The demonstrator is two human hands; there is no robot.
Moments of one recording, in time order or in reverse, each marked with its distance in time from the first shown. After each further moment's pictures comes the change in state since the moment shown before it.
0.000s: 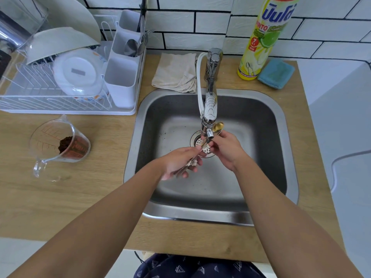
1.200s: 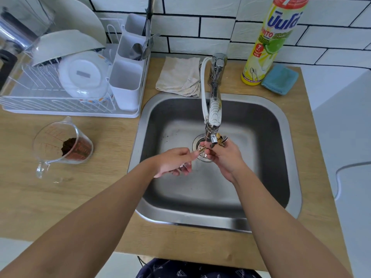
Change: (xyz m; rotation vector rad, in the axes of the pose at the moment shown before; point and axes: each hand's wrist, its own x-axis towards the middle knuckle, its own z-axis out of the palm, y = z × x) left_hand -0.001 0.005 -0.027 0.298 0.014 -0.009; right_hand -0.012 0.008 0.011 0.075 0.033 -0.032
